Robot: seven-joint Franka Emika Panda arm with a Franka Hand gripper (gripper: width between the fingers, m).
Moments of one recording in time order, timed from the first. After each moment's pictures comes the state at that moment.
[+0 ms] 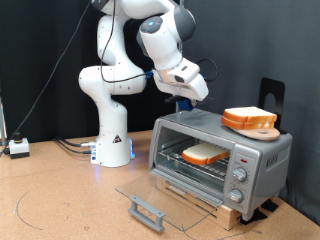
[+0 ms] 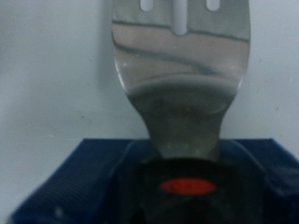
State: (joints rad) arm -0.20 -0.75 0.44 -2.78 0.87 1.87 -1.32
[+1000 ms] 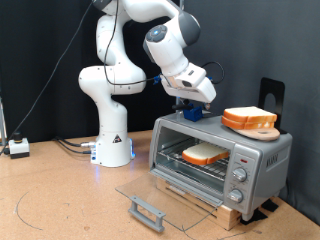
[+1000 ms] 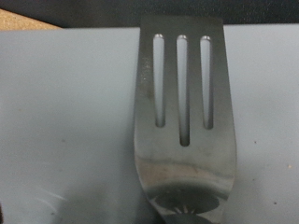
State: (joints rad) arm -0.18 -0.77 0.47 -2.80 1.02 1.86 -1.36
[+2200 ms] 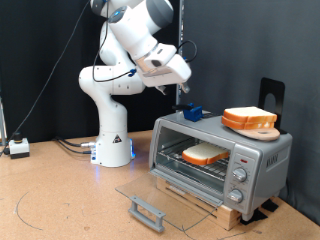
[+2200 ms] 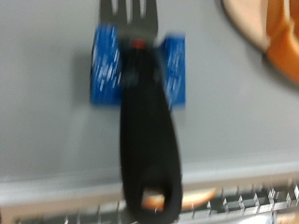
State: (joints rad) arm -0.31 -0.82 0.20 -2.77 0.84 1.80 -1.52
